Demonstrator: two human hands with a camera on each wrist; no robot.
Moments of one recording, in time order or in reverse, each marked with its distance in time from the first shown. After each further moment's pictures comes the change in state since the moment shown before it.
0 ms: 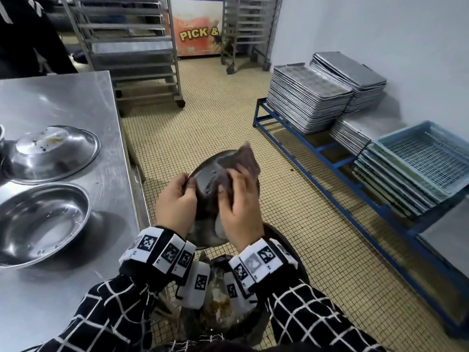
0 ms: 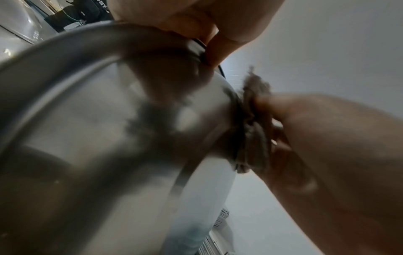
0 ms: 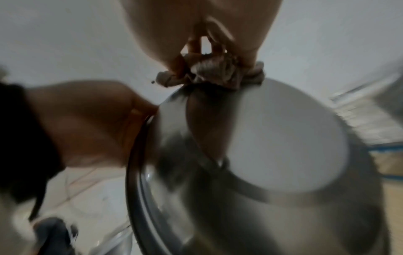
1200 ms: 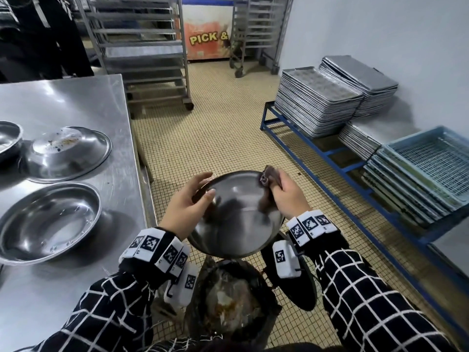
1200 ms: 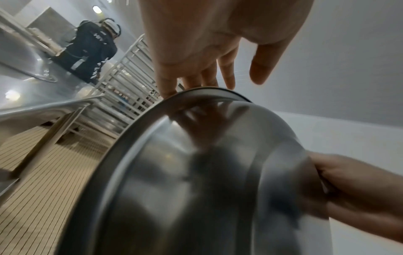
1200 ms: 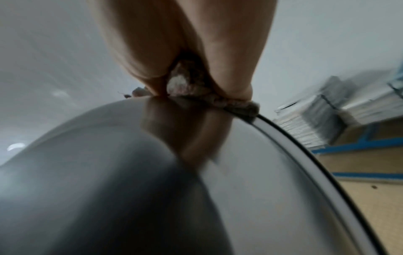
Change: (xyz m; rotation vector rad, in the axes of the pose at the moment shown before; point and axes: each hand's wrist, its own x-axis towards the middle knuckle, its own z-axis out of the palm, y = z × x) left_hand 0.006 -0.013 -0.014 -0.051 -0.363 0.088; right_hand 0.053 0.062 -0.056 0.194 -0.377 0.426
